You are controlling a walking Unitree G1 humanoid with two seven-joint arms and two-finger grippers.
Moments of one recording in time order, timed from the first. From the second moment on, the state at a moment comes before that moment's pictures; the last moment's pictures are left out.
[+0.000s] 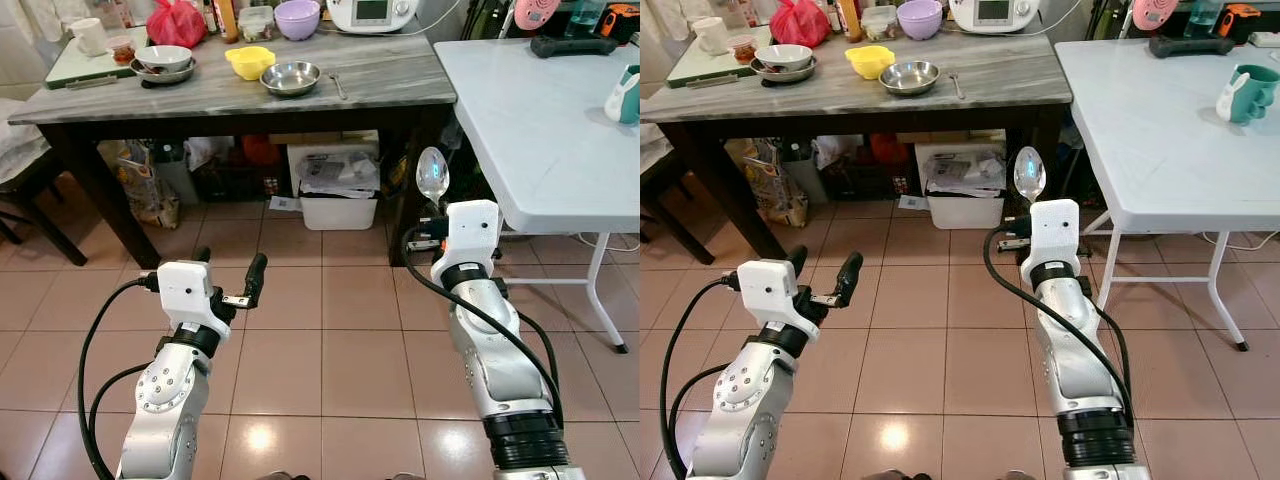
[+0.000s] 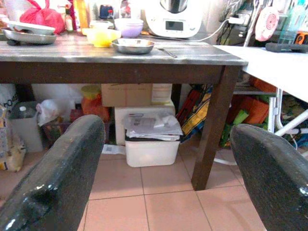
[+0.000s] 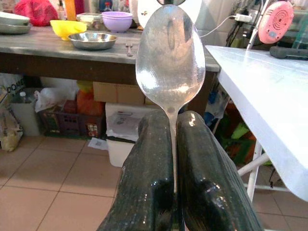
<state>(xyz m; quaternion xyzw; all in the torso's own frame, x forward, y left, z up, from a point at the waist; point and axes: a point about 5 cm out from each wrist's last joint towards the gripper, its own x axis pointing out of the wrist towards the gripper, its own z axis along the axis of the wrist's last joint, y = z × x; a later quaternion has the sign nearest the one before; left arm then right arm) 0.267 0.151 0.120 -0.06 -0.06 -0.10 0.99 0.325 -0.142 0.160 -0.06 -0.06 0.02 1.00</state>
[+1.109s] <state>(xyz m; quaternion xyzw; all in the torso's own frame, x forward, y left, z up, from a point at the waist) 0.269 0.150 0.121 -0.06 -0.07 -0.10 0.99 0.327 -0.135 0.161 -0.06 -0.06 0.03 1.00</state>
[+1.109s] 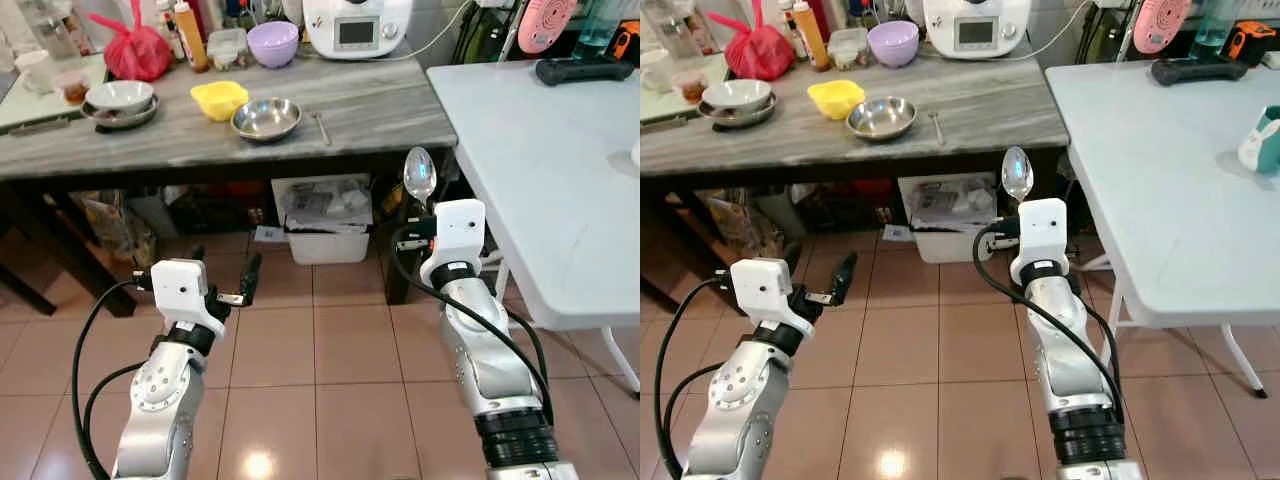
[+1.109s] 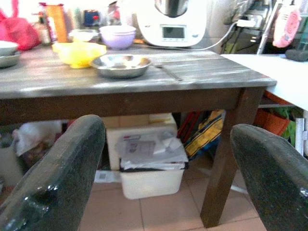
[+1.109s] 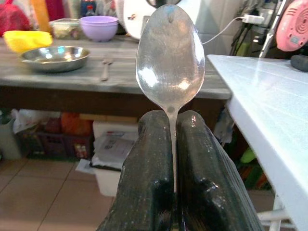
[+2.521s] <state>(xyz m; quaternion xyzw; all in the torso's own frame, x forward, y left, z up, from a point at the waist) 0.273 0.136 0.122 -0.07 -0.07 -0.12 0.99 0.327 -0.142 0.152 -0.05 -0.05 0.03 1.00</state>
